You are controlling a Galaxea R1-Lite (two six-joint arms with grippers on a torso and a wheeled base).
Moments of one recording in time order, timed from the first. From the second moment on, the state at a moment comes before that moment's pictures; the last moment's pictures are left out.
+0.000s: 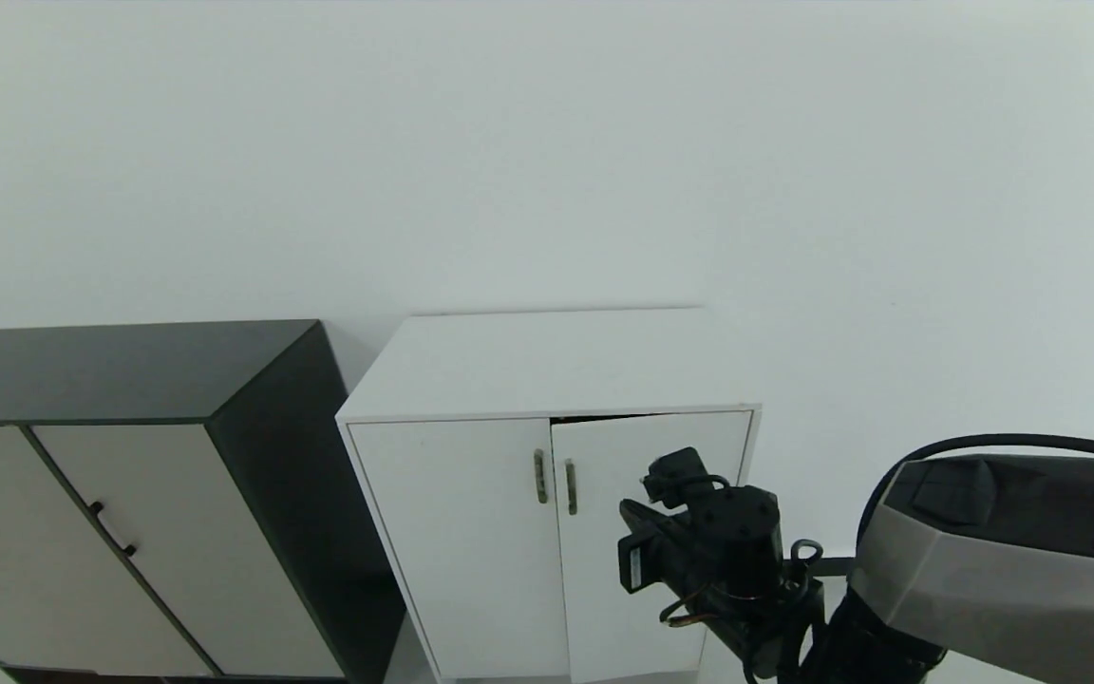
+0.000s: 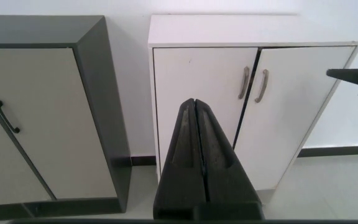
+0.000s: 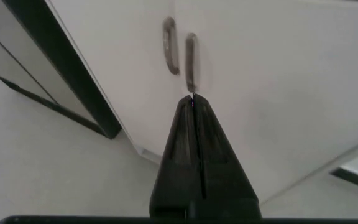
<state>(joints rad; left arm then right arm) 0.00 0.00 0.00 0.00 -0.01 -0.02 0.81 2.29 -0.77 -1.32 -0.27 0.15</state>
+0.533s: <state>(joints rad) 0.00 0.00 0.00 0.00 -0.01 -0.02 0.68 2.47 -1.17 -1.08 -0.25 0.15</state>
